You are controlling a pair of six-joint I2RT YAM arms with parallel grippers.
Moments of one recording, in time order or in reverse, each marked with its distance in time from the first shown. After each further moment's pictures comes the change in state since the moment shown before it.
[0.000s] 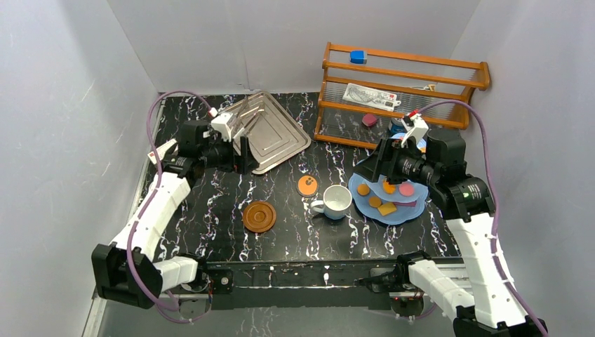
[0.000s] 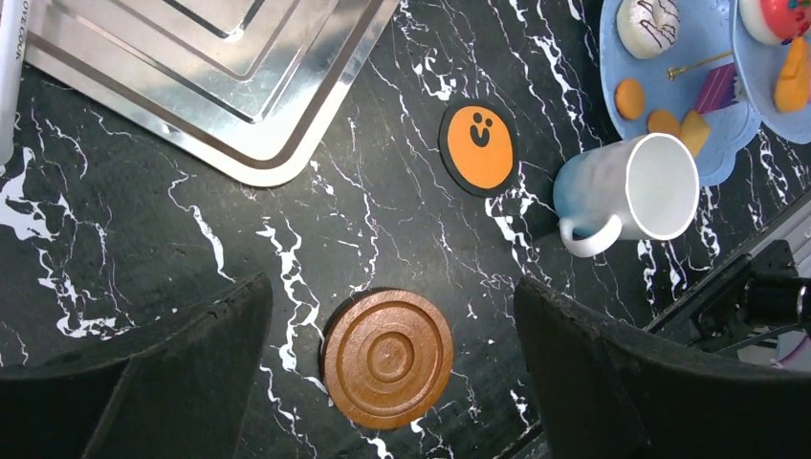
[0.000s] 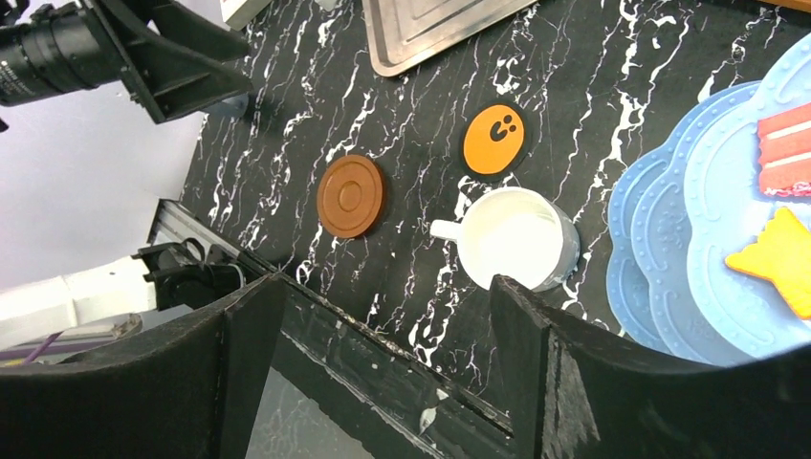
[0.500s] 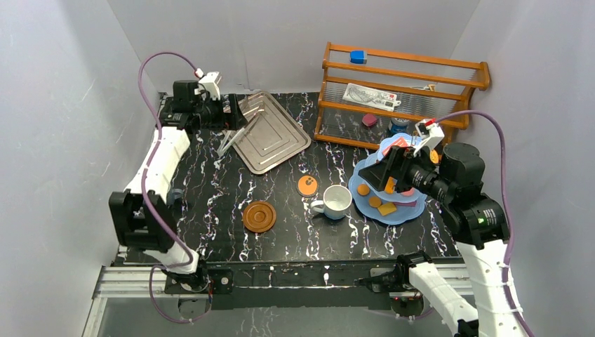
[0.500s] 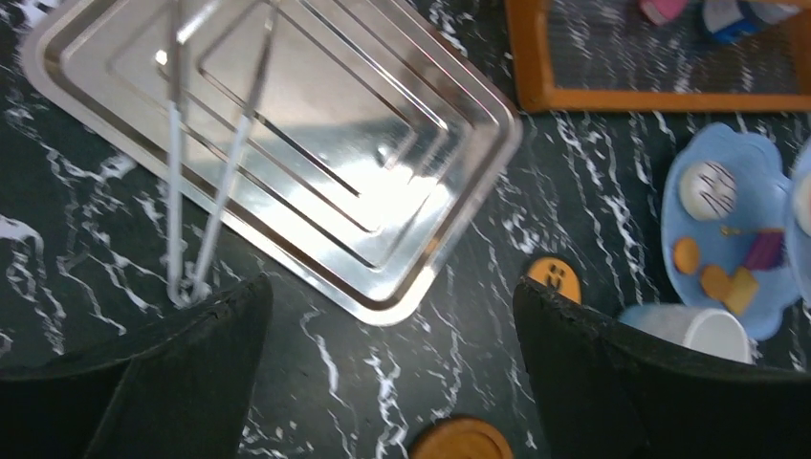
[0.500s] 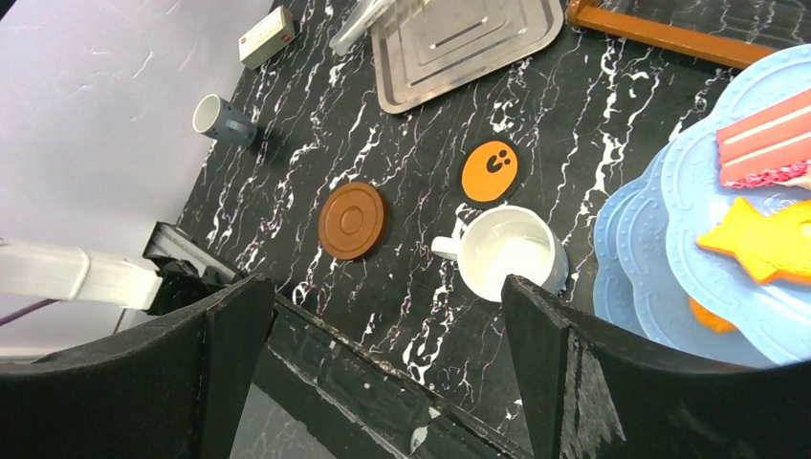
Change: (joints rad) left arm 0.148 0.412 0.435 0.013 -0.035 0.030; right arm 0.000 -0.122 0.000 0.001 0.053 -0.005
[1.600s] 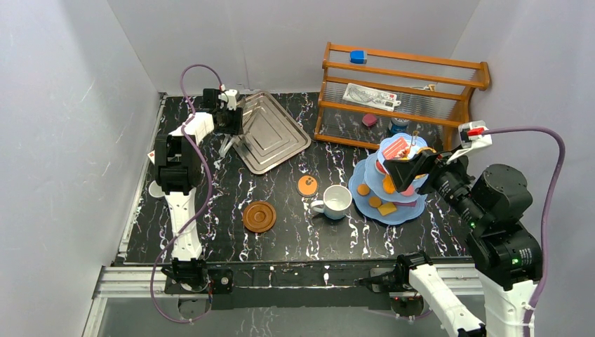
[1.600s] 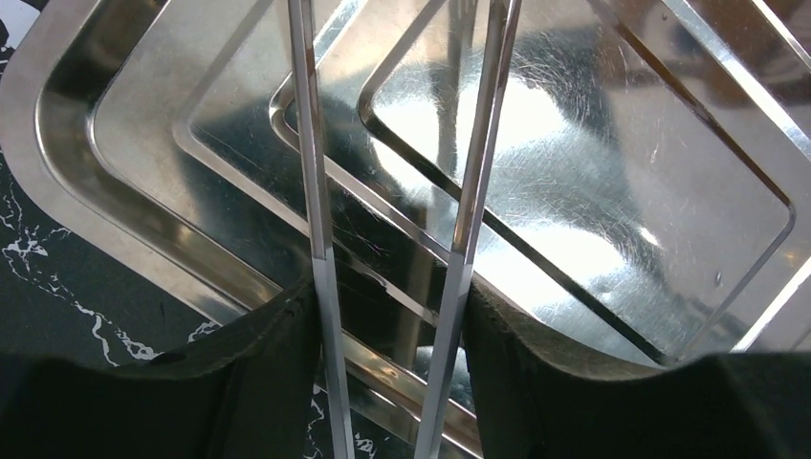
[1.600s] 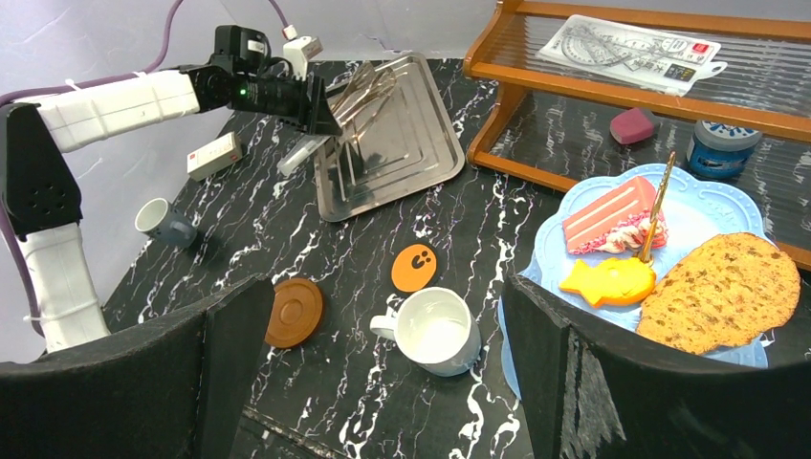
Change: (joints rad) left arm 0.020 0.653 0.283 0.135 -0.146 0.215; right arm 0.000 -0.090 0.179 -0.030 0.213 -0.092
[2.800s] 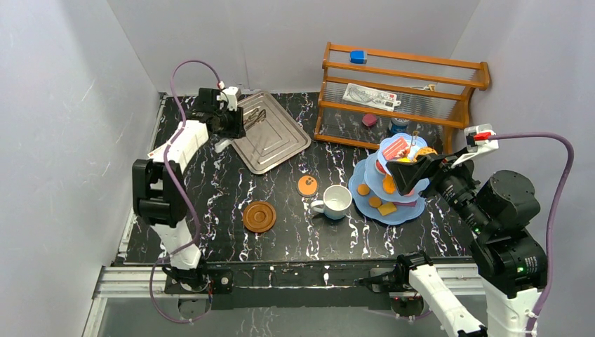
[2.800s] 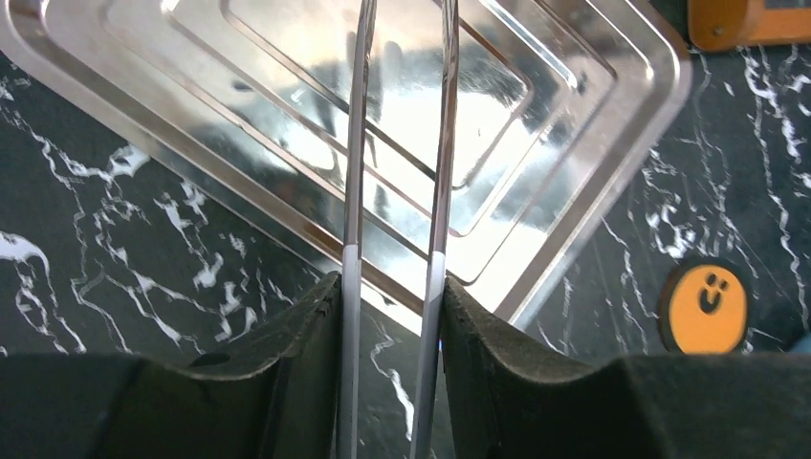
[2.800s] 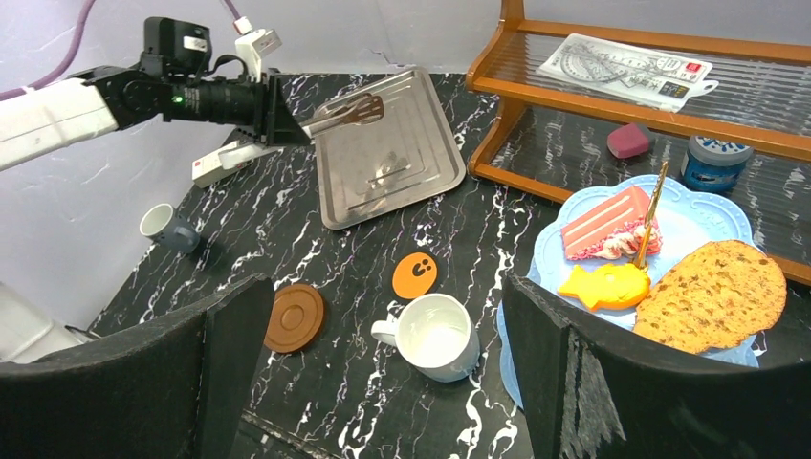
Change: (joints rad) left arm -0.100 -0.495 -0.339 -0.080 0.001 -0.105; right arm 0.000 -0.019 0.018 -0.004 0.002 -0.008
